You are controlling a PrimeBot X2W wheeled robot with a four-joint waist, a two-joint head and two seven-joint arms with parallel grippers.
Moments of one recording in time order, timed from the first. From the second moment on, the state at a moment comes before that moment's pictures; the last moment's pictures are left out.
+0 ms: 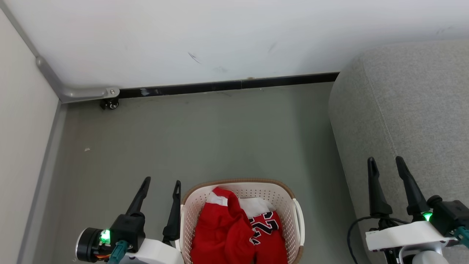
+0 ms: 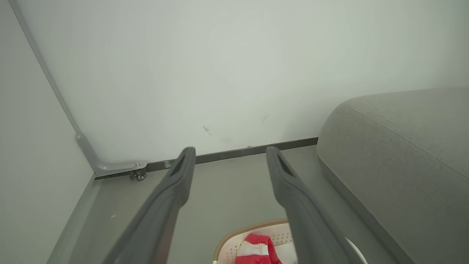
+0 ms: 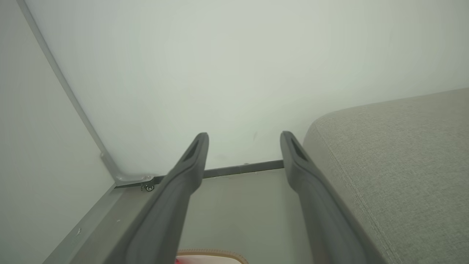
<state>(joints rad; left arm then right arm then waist) -0.07 0.06 -0.22 0.23 -0.09 0.06 -0.25 -0.04 -0.04 -0.05 0.23 0.22 0.13 -0.25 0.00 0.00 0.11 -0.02</state>
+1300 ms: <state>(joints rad) -0.33 0.09 -0.25 0.47 -0.02 0.03 -0.25 -0.16 -0.04 -0.11 0.06 0.24 0.13 -0.25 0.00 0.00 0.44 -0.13</state>
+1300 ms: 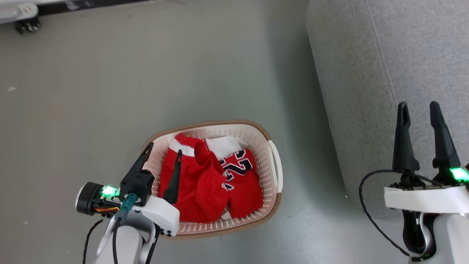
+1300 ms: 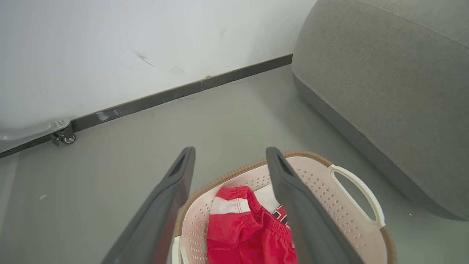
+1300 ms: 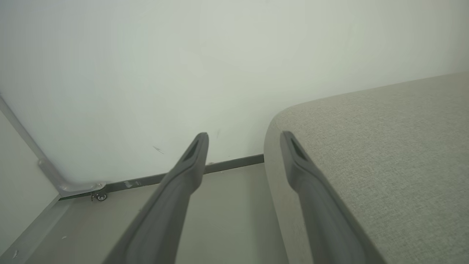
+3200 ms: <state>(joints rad) -0.64 0.20 -0.19 0.91 0.07 0.20 -0.15 -0.34 -0.04 0.01 0.08 0.39 0.13 -0.25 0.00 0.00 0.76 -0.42</state>
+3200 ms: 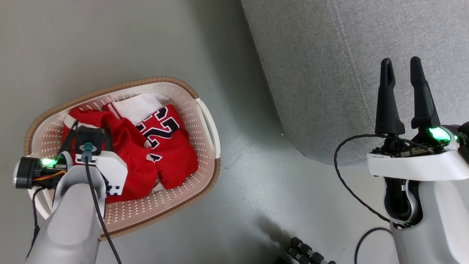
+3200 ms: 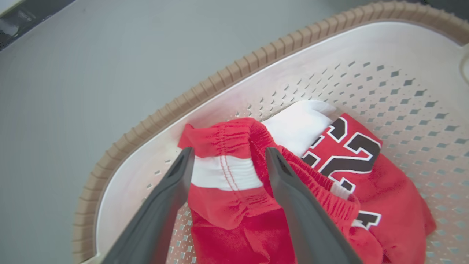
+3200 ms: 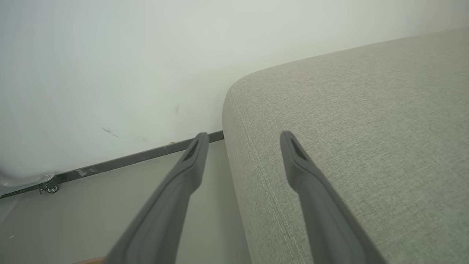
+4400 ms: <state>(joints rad) -0.68 0.21 -0.13 1.00 0.02 0.26 -0.20 -0.38 -0.04 0.01 0.10 0.38 0.13 -0.25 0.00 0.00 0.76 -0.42</state>
